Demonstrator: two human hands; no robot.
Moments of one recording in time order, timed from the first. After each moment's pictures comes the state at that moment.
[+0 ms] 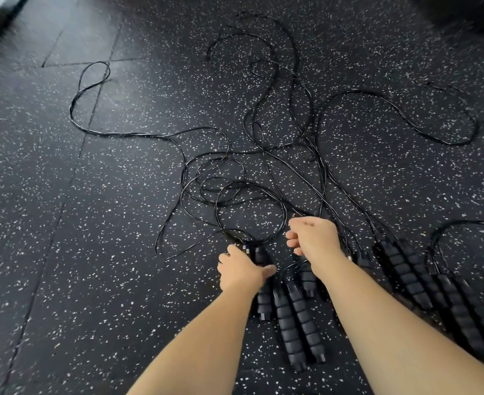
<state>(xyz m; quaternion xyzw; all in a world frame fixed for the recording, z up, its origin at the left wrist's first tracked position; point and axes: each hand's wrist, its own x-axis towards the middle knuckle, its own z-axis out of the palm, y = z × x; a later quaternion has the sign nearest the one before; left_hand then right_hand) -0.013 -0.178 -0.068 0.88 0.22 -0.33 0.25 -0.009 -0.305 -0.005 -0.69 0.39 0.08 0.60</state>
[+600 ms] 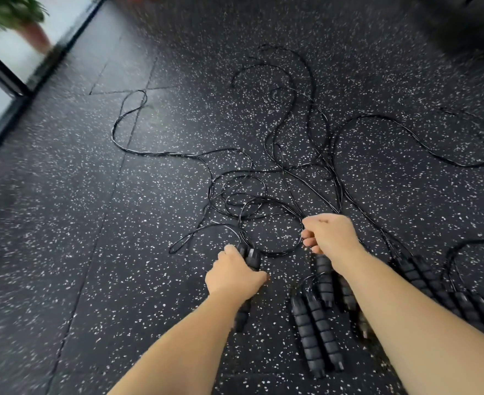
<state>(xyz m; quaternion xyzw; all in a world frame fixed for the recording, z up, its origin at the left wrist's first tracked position) -0.015 -0.114 0.002 0.95 0.11 -0.25 0.16 -0.002 -0.294 0.053 -0.72 0.33 0.09 0.60</state>
